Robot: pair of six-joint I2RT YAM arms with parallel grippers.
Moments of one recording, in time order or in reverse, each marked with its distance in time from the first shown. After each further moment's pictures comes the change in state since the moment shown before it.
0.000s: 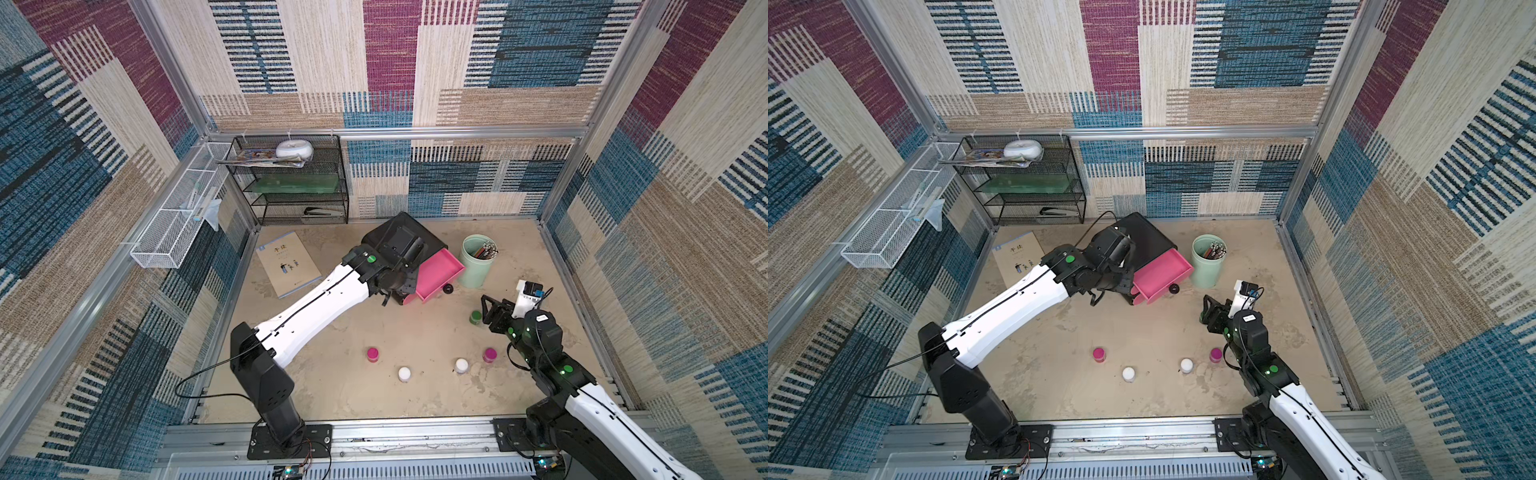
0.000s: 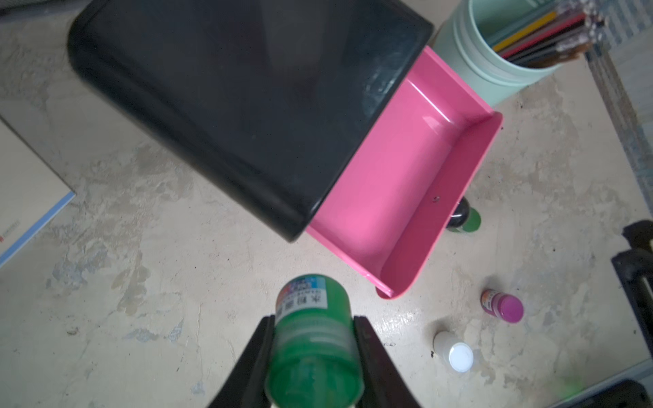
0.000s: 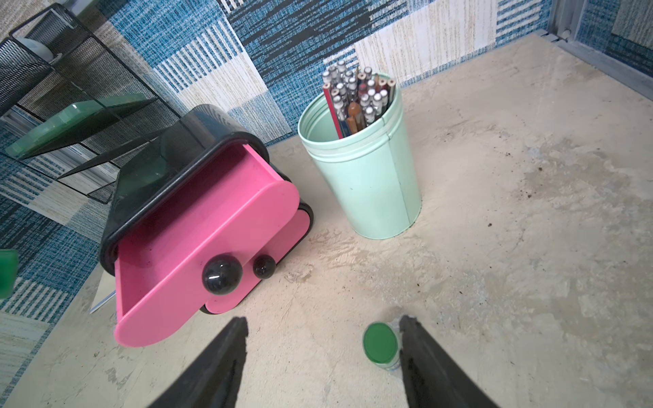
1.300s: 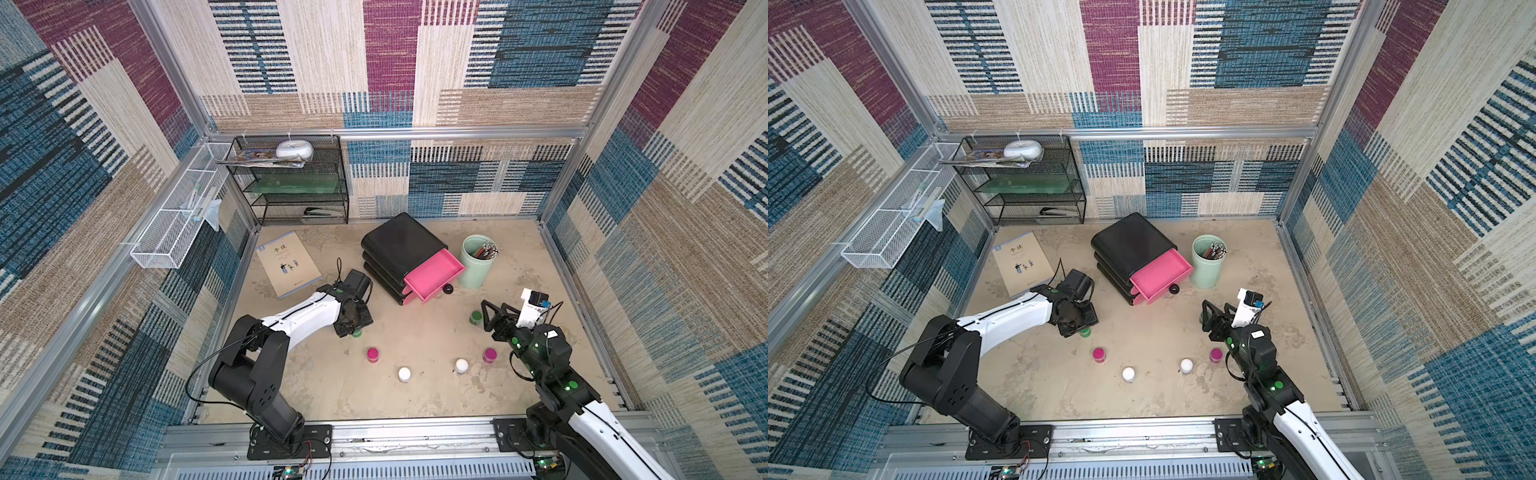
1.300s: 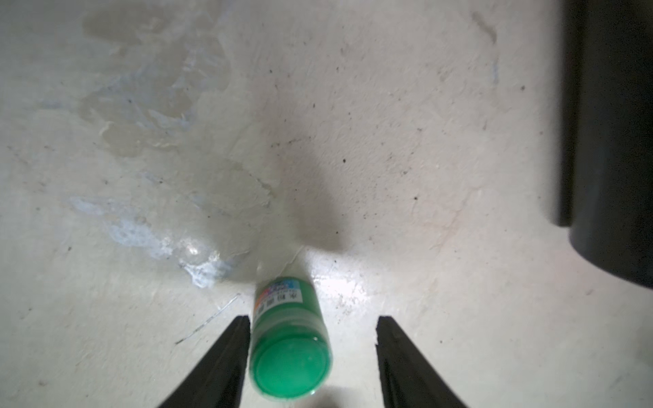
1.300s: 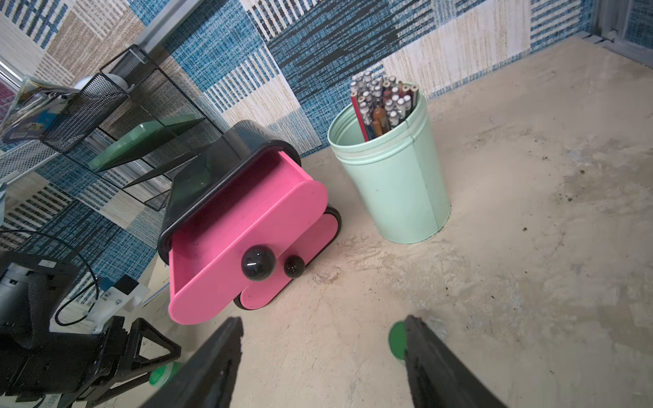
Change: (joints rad) left arm 0.336 -0.116 -0.814 0.388 0.204 -0.425; right arm 0.000 -0.159 -0.101 0.031 -0.064 0.035
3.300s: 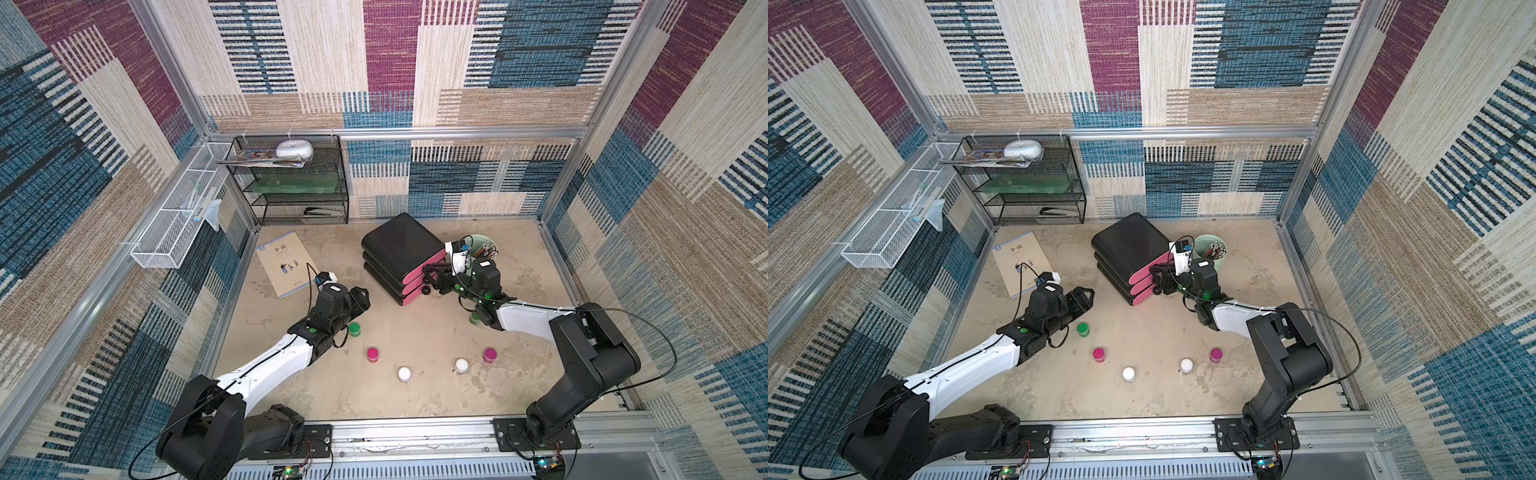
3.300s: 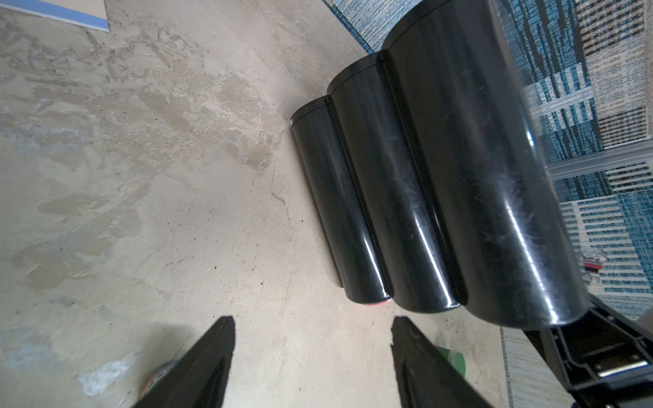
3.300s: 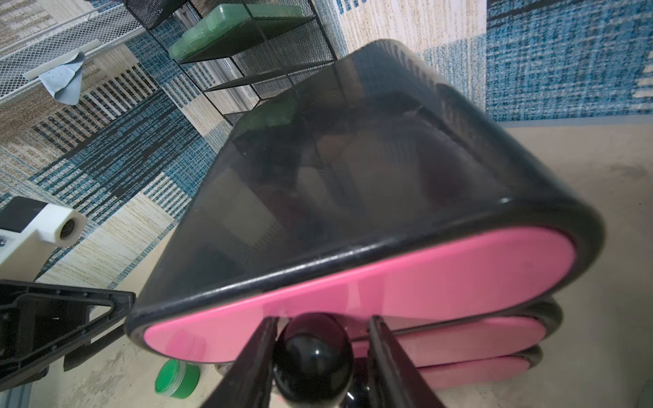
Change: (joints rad) left arm 0.016 -0.406 -0.389 0.711 -0.064 -0.045; right arm 0.000 1.182 0.493 0.680 -0.490 -0.203
